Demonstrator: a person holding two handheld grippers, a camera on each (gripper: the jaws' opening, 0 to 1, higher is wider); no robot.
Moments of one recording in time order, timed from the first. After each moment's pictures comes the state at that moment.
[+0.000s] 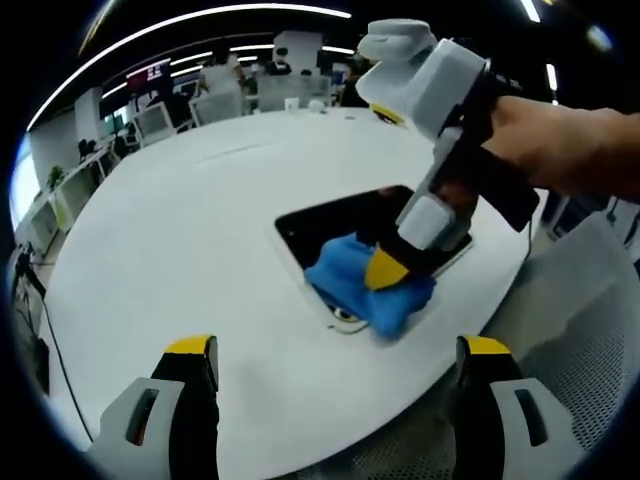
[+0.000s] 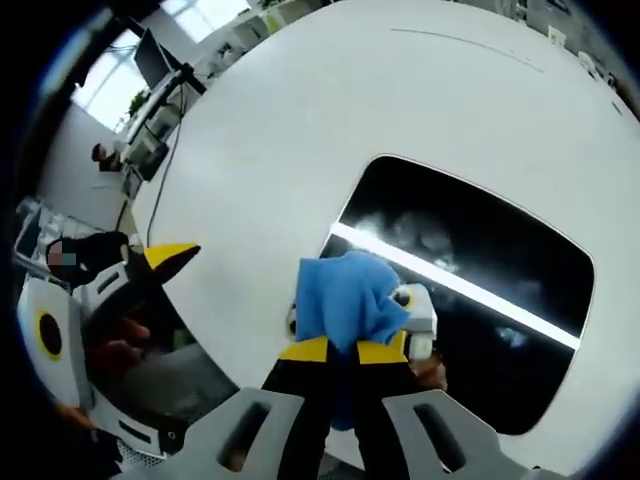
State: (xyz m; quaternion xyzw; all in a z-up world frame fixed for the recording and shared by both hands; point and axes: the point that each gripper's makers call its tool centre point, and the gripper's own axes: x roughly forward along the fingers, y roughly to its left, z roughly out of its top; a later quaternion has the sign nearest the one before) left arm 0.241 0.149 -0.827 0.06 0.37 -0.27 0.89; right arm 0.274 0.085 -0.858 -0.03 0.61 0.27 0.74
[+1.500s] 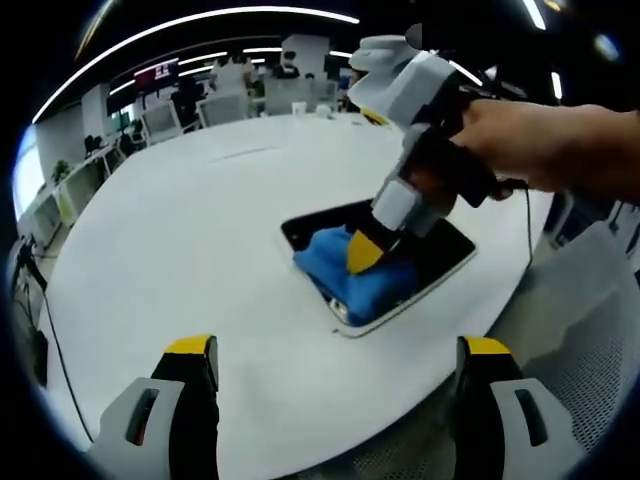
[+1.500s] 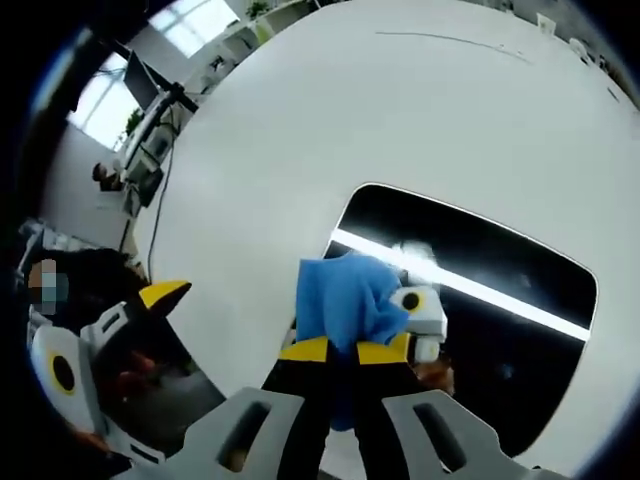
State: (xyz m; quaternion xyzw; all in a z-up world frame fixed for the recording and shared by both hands) left arm 0.244 0.150 -0.826 0.05 0.36 -0.26 0.89; right arm 0.305 0.089 -0.857 0.00 0.61 0.26 0.75
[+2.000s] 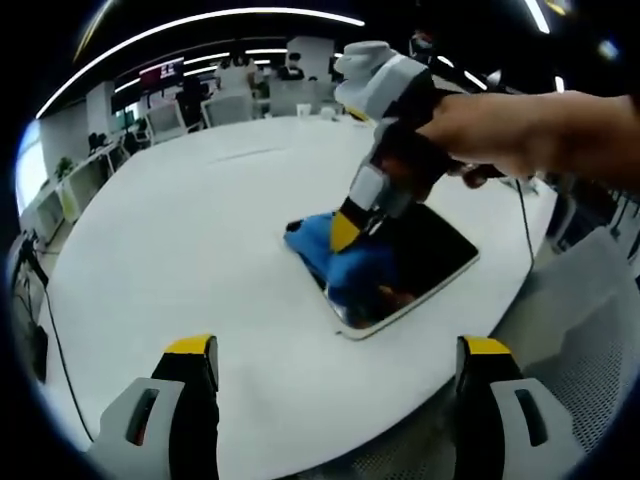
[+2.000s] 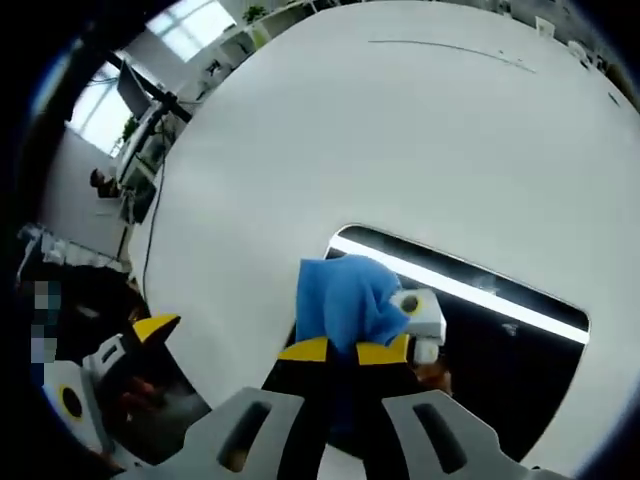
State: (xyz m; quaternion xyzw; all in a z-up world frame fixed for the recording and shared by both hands) left arm 0.246 0.153 -0.825 0.05 0.35 -0.26 0.90; right arm 0.342 0.090 -0.858 0.00 0.60 0.26 0.75
